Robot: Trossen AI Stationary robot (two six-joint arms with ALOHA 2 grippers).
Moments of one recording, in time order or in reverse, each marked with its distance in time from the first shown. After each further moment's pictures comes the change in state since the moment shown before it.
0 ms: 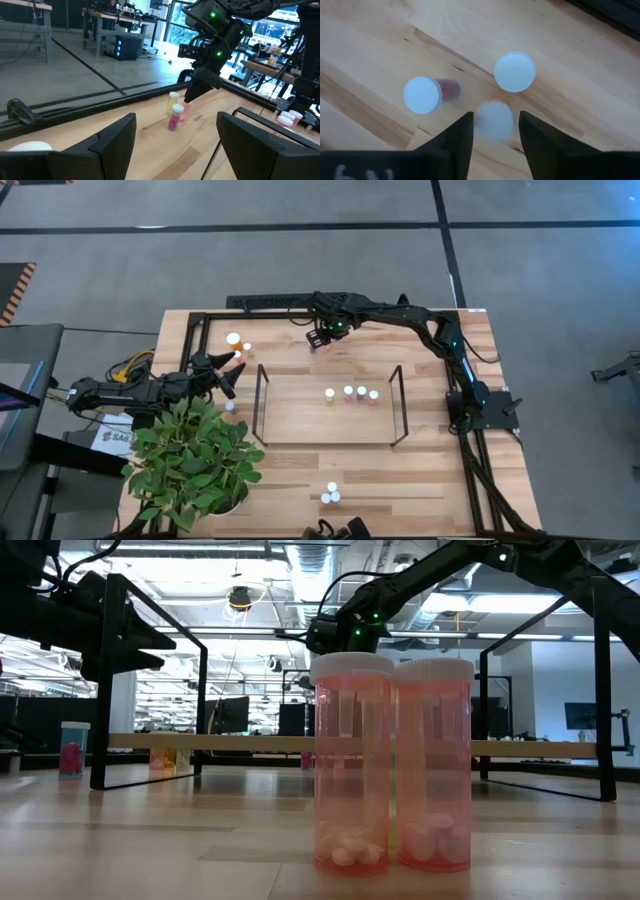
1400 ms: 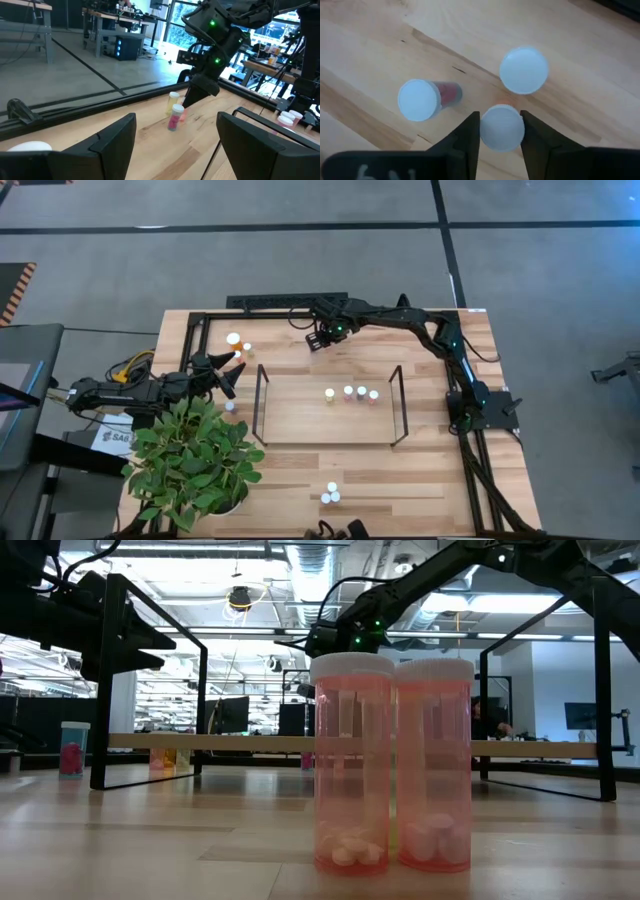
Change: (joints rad) left arm 0.000 0.000 0.000 0.000 0.000 0.000; right arm 0.010 0.001 -0.066 0.090 0.001 0.042
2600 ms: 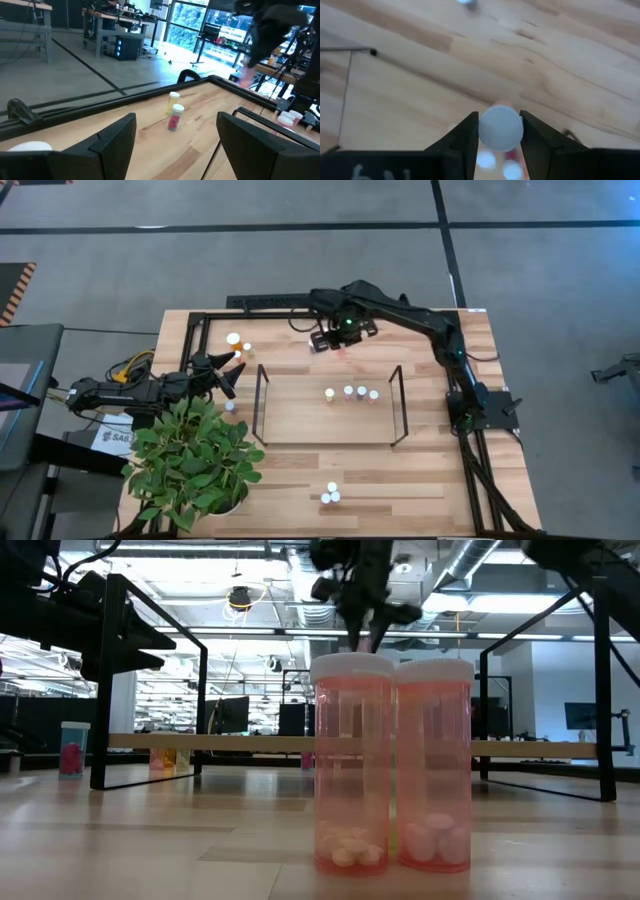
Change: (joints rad) left arm 0.000 0.000 0.000 0.000 0.000 0.000; right arm 0.139 -0.064 0.521 -0.808 -0.030 0.276
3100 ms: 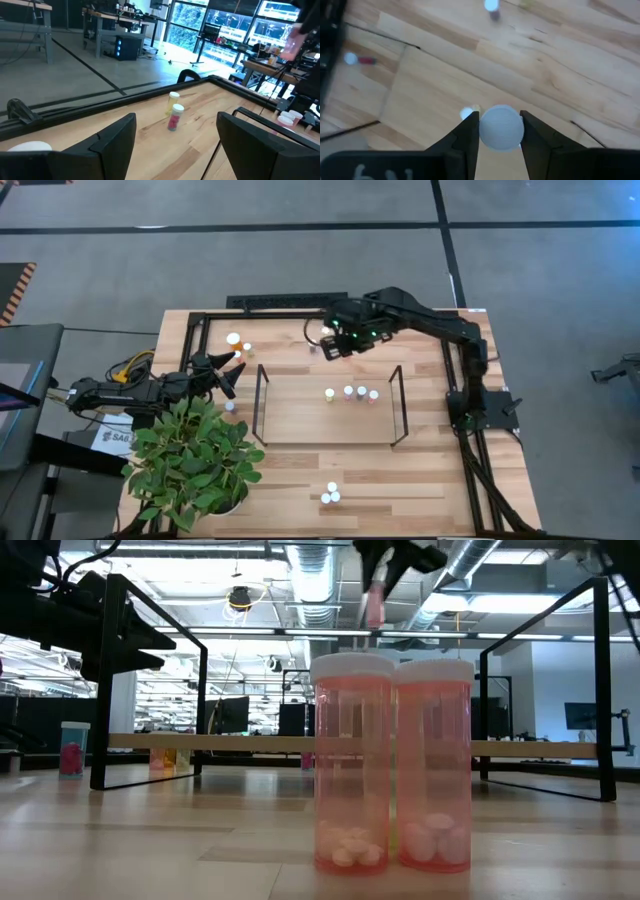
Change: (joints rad) left arm 0.000 0.000 0.000 0.000 0.000 0.000; right arm 0.157 -0.208 -0.047 0.008 0.113 0.097
